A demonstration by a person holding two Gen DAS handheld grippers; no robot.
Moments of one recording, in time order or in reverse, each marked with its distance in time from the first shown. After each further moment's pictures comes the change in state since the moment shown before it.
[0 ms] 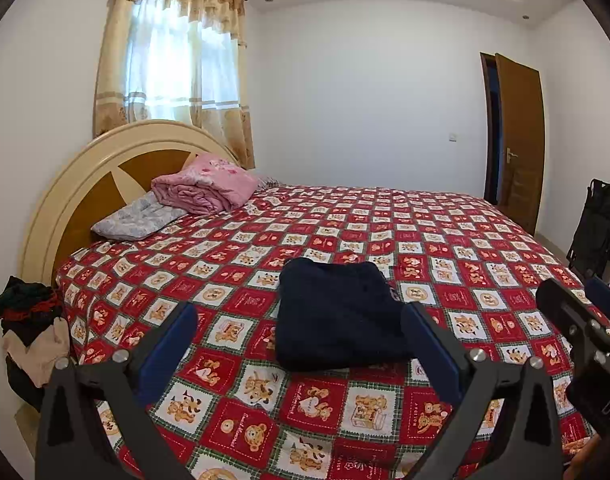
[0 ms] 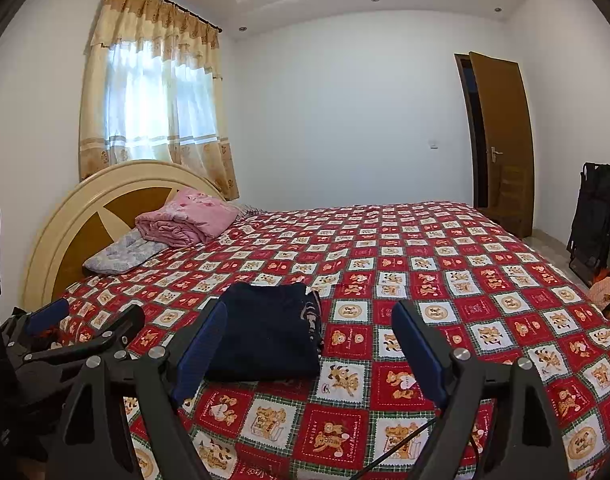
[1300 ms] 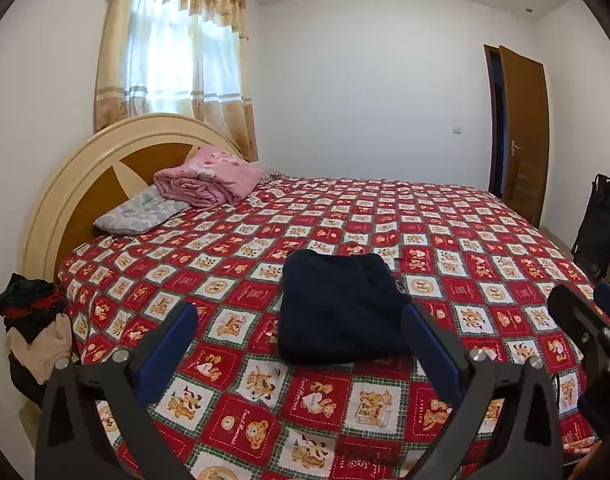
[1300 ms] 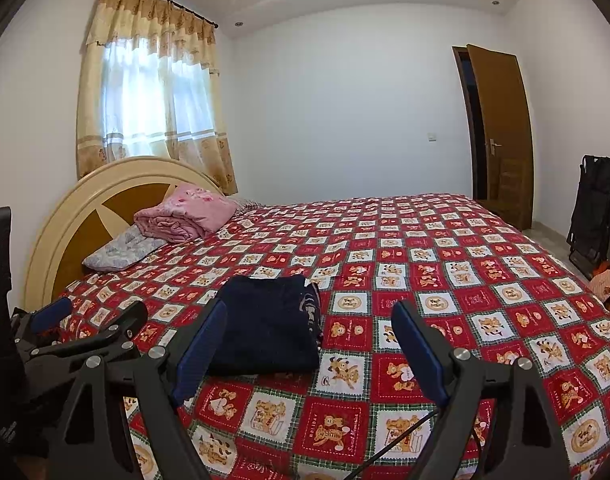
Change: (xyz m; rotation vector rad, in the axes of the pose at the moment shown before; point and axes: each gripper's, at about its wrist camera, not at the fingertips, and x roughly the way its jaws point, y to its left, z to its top) left arm 0.009 0.000 -0.002 -0.001 0.027 0.024; right arm 0.003 0.000 -0.009 0.010 0.016 -0.004
